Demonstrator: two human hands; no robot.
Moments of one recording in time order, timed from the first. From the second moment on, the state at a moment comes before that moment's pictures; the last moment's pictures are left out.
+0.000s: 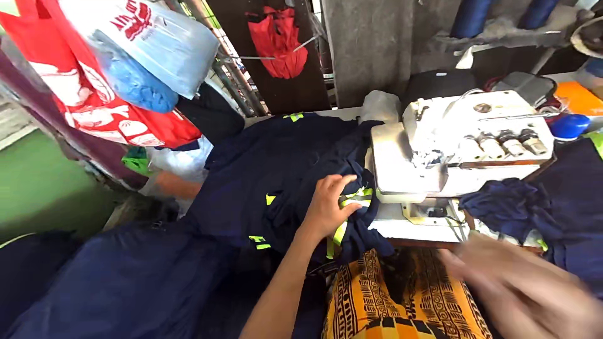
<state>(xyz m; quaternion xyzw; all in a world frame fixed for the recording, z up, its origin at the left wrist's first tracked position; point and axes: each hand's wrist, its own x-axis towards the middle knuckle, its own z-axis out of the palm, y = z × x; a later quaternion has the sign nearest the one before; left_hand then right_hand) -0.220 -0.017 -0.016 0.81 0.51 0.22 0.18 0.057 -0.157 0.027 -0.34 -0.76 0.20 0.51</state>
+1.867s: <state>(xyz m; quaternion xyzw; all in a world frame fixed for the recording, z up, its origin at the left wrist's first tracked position) -0.358 -0.126 -0.054 0.86 0.45 0.07 0.24 0.237 -0.227 -0.093 -0.51 -0.66 0.55 0.13</state>
